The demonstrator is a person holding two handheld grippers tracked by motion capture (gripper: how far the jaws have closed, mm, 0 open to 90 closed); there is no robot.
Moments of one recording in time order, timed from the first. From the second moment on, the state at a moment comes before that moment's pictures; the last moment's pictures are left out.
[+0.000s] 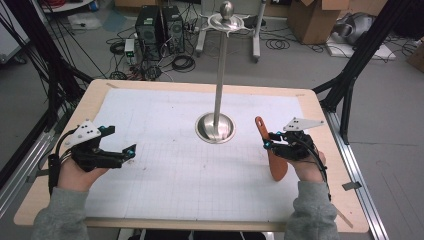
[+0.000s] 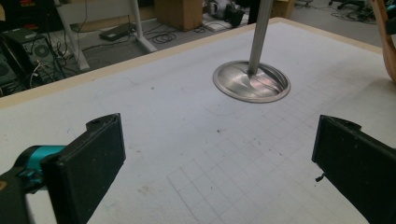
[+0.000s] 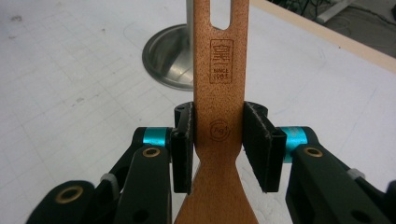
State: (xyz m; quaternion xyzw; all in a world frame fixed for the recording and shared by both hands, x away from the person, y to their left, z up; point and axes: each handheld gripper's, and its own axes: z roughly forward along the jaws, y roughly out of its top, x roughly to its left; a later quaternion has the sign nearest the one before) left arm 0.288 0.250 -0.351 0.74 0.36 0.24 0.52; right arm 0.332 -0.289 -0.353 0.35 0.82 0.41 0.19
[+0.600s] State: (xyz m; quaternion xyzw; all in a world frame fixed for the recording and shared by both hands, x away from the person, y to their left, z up) left arm 0.288 0.249 -0.350 0.74 0.36 0.24 0.52; right arm 0.315 -0.299 -0.328 0.33 0.79 0.47 0.22
